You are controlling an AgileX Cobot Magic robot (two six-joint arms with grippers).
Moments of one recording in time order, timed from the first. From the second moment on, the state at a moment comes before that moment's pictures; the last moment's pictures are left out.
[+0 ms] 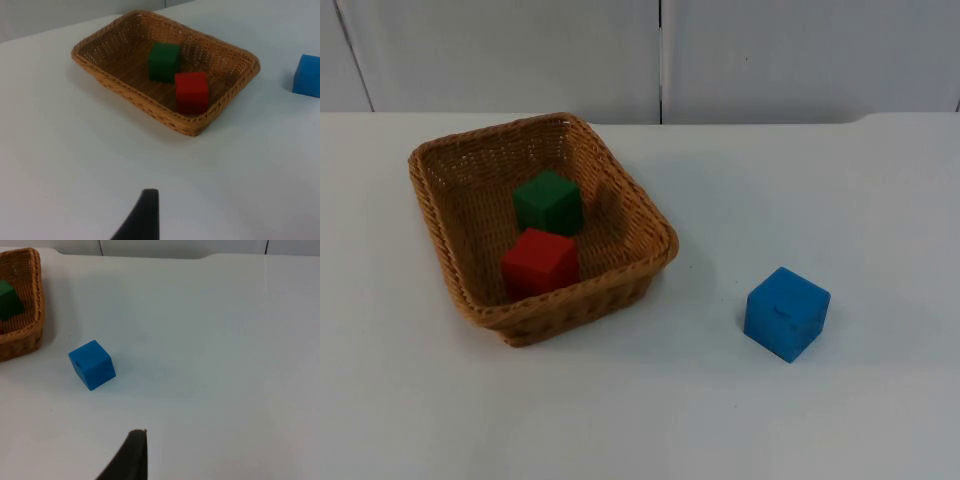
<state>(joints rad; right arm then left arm) 0.14 0.00 -0.52 0.03 1.08 0.00 -0.39 0.00 -0.50 -0.02 1.09 0.02</state>
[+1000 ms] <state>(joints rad) 0.14 0.00 -0.52 0.03 1.08 0.00 -0.11 0.00 -0.50 -0.02 1.09 0.02</state>
